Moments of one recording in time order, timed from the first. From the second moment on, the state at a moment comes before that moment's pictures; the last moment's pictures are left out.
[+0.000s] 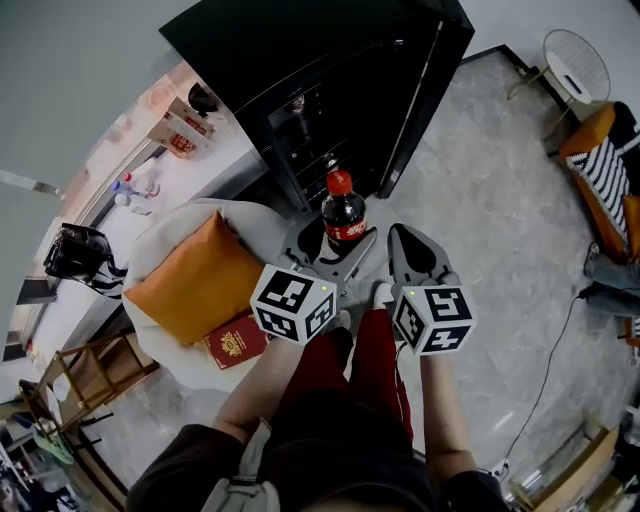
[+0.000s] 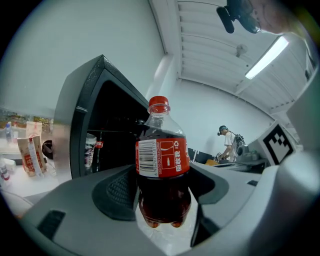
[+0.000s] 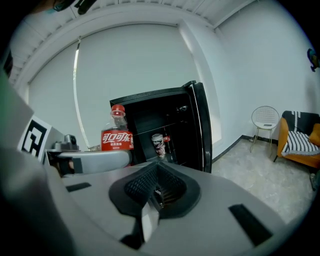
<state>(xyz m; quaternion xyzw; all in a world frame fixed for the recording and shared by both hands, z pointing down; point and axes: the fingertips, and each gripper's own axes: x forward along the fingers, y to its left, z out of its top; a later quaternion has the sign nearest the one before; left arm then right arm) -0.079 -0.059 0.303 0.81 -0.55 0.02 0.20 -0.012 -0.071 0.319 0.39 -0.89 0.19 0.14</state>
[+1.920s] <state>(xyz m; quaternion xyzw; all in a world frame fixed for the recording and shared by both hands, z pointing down) -0.136 -0.285 0.516 0.69 -0.70 0.01 0.17 -0.066 -0.280 0.541 0.28 -0.93 0.18 0.17</state>
